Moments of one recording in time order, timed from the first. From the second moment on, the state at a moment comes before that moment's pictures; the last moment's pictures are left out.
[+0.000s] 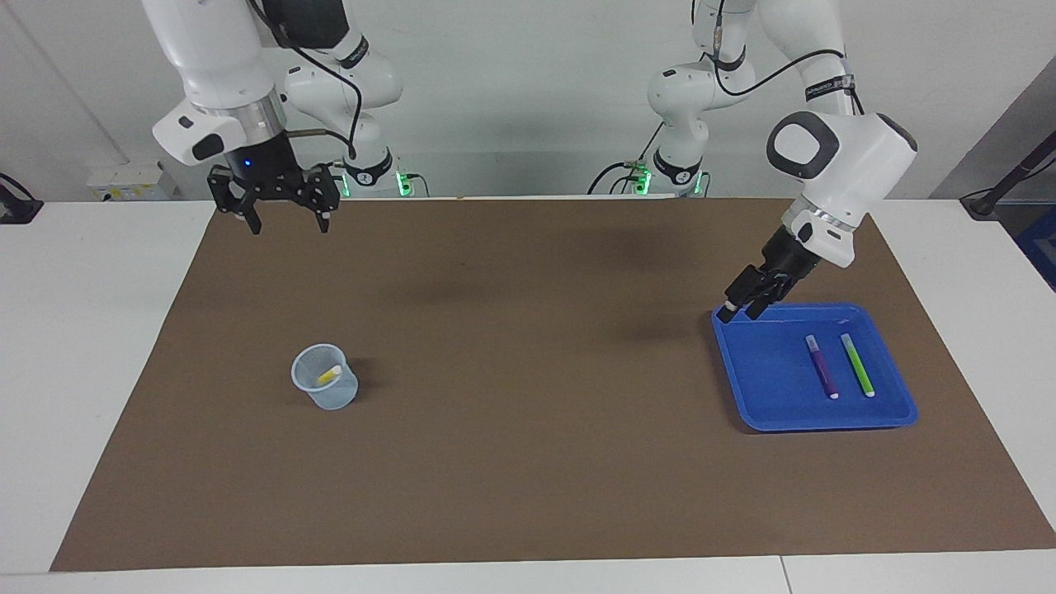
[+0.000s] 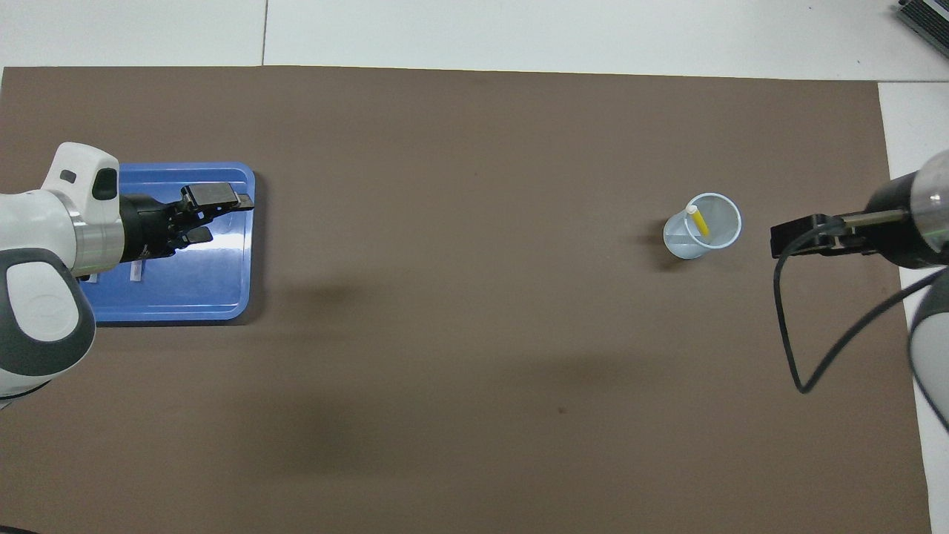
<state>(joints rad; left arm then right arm) 0.18 -0.01 -0.27 -2.10 -0.61 2.34 -0.10 0.18 -0.04 -0.09 -1.57 -0.03 1.53 0.09</state>
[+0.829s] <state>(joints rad) 0.28 -0.07 -0.26 -1.90 -0.13 1.89 -0.10 0.10 -0.02 -0.10 -1.43 -0.01 1.33 0.05</state>
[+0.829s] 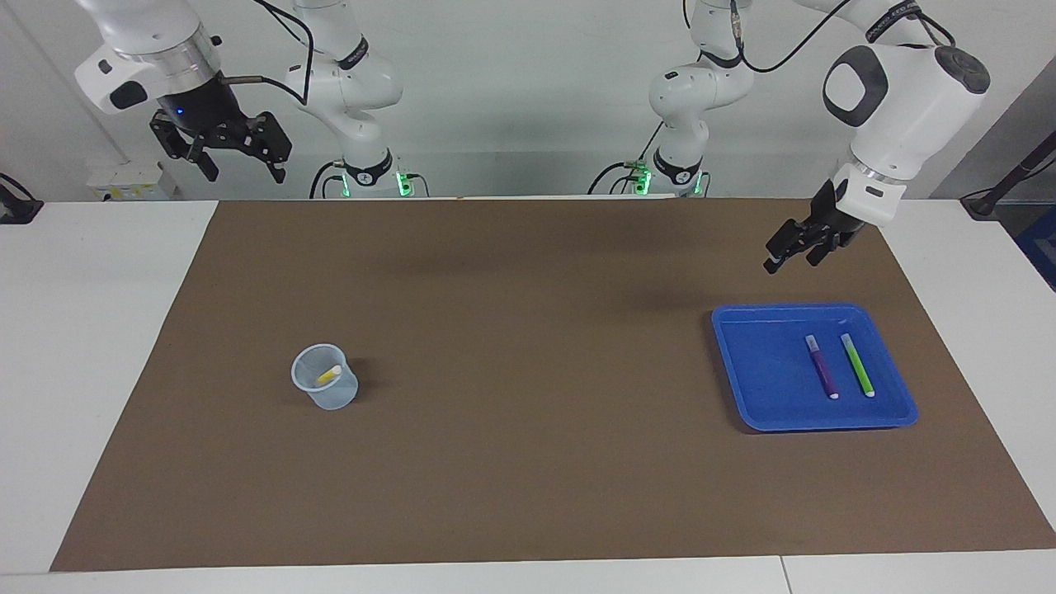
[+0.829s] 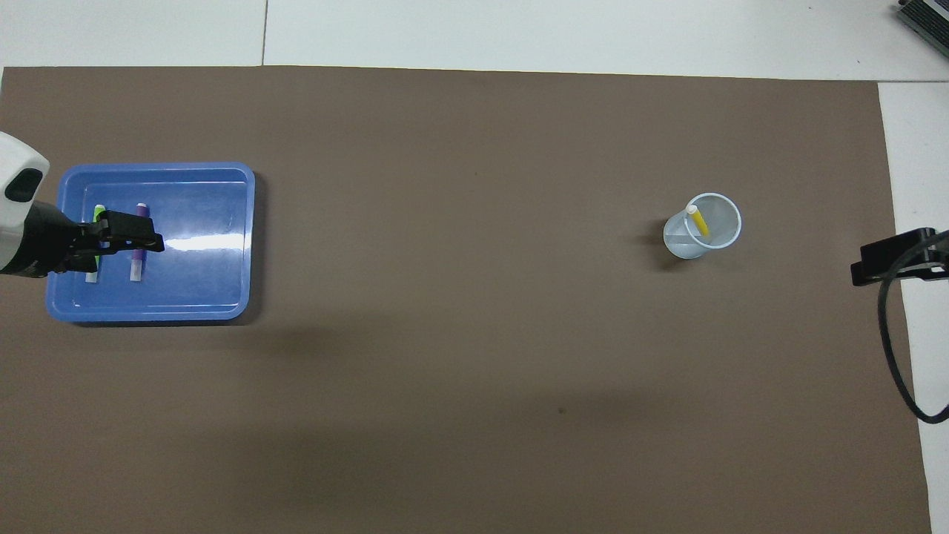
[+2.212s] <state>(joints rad) 0.40 0.19 -0.25 -2.09 0.07 2.36 0.29 0.10 -0.02 -0.10 -1.44 -0.01 1.33 0.04</state>
